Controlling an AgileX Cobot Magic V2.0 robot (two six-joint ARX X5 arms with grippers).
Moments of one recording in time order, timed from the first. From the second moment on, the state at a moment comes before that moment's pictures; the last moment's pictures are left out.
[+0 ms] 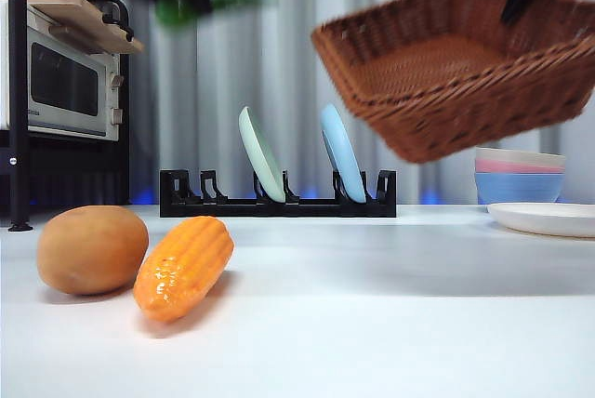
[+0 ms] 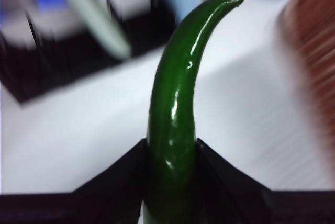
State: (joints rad) left arm -0.41 1.46 1.46 -0.53 0.07 -0.03; right arm 0.14 1.29 1.25 -0.68 -0.31 0.10
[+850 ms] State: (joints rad) left arm -0.73 1.61 1.47 -0.52 0.03 -0.18; right arm 0.25 1.46 1.25 -0.42 -0.53 0.39
